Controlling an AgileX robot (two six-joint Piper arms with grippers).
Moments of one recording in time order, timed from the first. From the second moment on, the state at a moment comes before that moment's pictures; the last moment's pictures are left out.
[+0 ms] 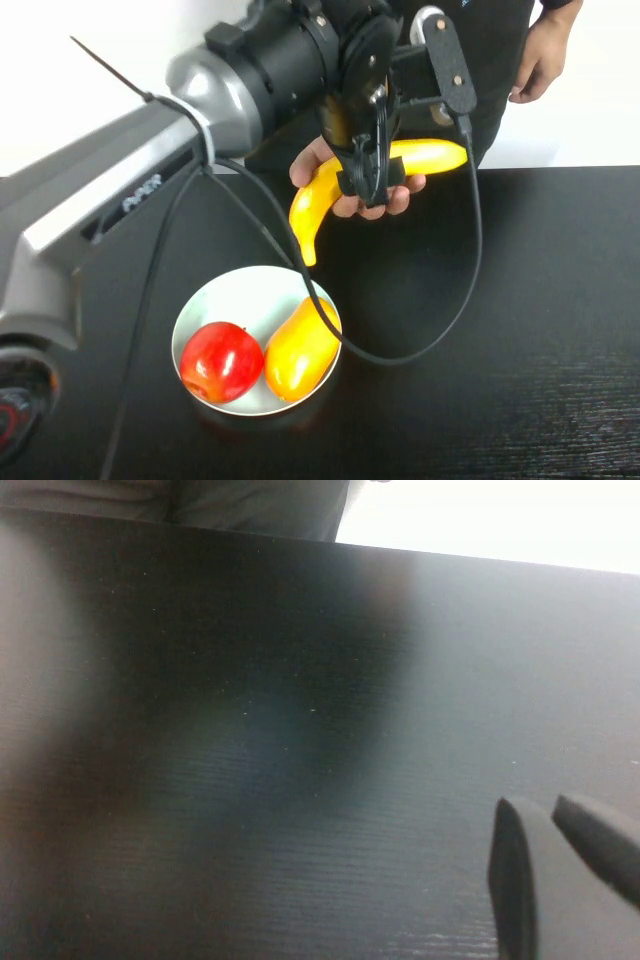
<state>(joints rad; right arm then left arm) 0.05 -0.01 0.03 0.07 0.38 -0.12 -0.77 2.04 -2.01 0.27 1.04 0.69</state>
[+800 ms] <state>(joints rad) 0.05 -0.01 0.03 0.07 0.38 -0.12 -0.80 1.25 -1.13 0.24 0.79 0.21</state>
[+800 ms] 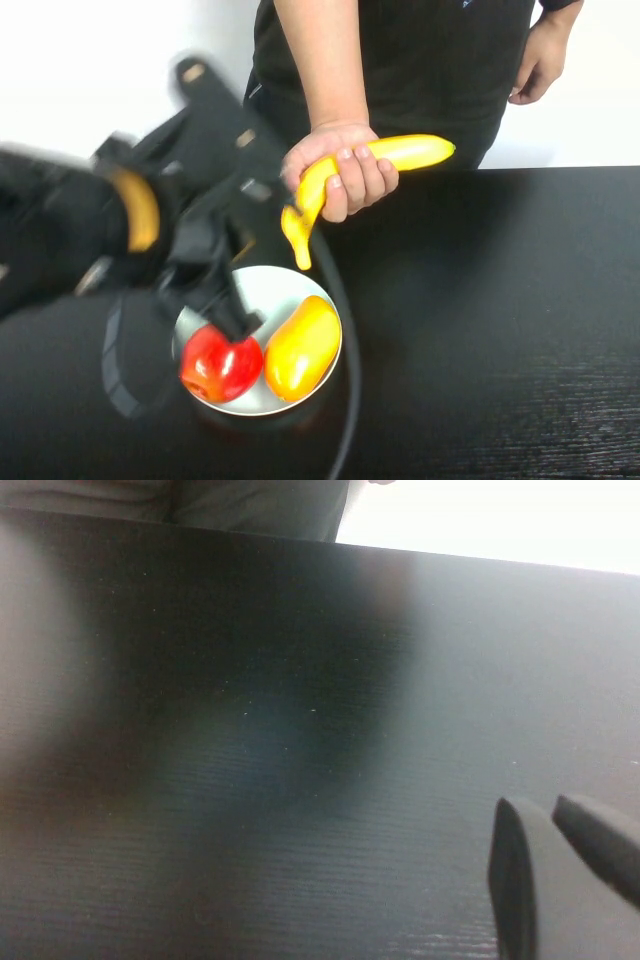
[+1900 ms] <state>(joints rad) 0.05 -0.01 0.03 0.07 0.38 -0.12 -0.78 0.55 -0.45 0.62 0.35 -0.57</state>
